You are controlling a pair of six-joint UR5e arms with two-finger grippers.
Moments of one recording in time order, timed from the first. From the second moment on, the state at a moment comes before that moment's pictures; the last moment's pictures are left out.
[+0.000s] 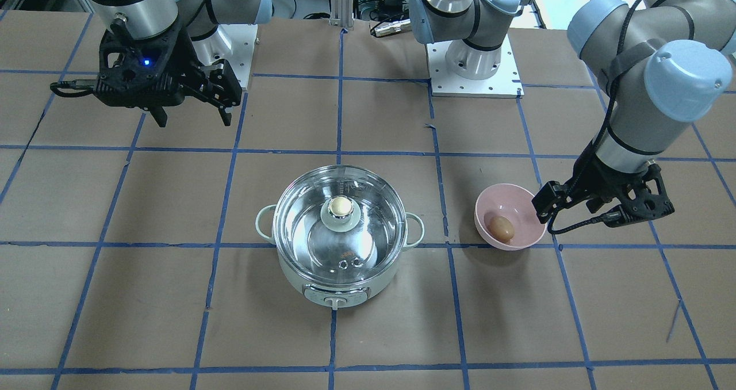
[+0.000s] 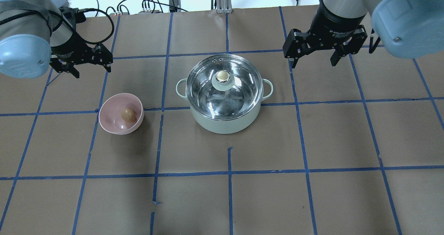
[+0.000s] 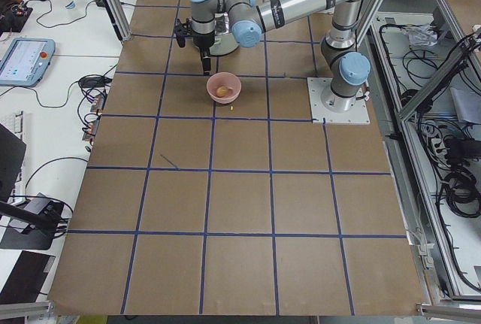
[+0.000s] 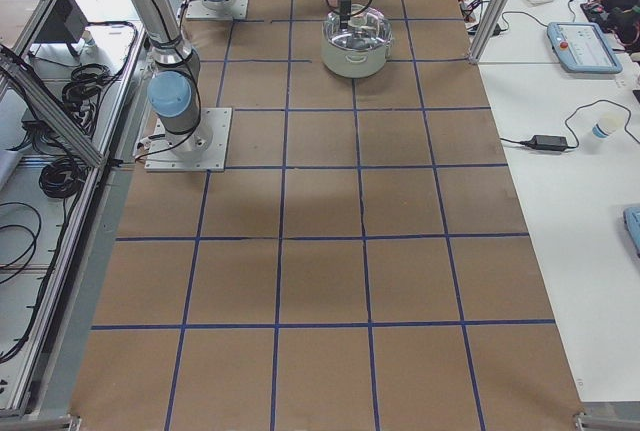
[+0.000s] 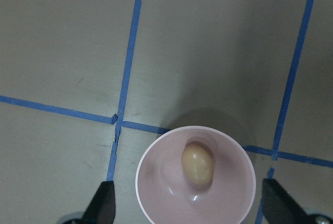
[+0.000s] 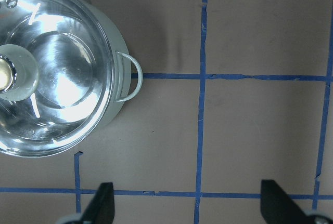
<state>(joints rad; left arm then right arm) -1.34 -1.75 -1.71 -1.20 1.61 0.04 1.64 -1.57 1.56 -1.60 -1.55 0.04</state>
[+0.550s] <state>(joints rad) -1.34 -1.78 -1.80 -1.11 1.59 -0.02 1.64 -1.57 1.56 -1.60 -1.55 0.04</state>
